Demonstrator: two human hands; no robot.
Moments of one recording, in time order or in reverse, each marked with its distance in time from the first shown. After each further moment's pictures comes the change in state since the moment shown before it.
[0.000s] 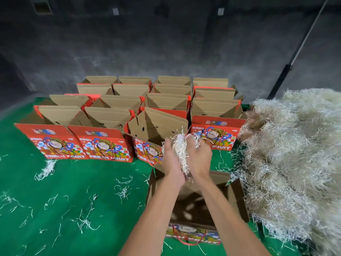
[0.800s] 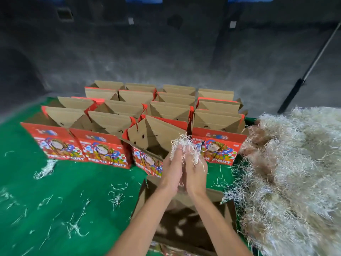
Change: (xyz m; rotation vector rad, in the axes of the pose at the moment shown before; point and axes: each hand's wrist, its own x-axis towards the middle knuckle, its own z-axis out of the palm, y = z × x) left_hand 0.002 -0.006 0.023 0.448 -0.211 0.253; right_hand 0.010 0.002 -0.019 0.226 -0.137 -0.089
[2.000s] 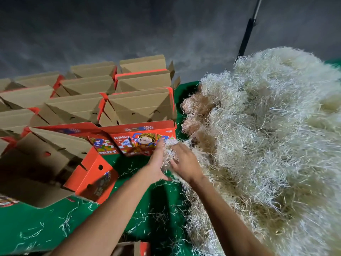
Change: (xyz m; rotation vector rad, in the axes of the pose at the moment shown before) left_hand 0.185 -0.125 0.260 0.243 -0.231 -0.603; right_hand 0.204 0.202 -0.258 -0.833 -0.271 -0.240
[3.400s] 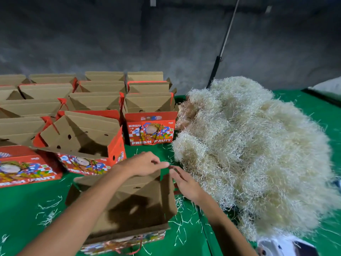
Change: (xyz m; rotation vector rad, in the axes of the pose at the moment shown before) left_hand -0.186 -0.064 -0.149 1.342 -0.146 0.718; right_hand -0.194 -0.193 -0.025 0.650 -0.280 0.554
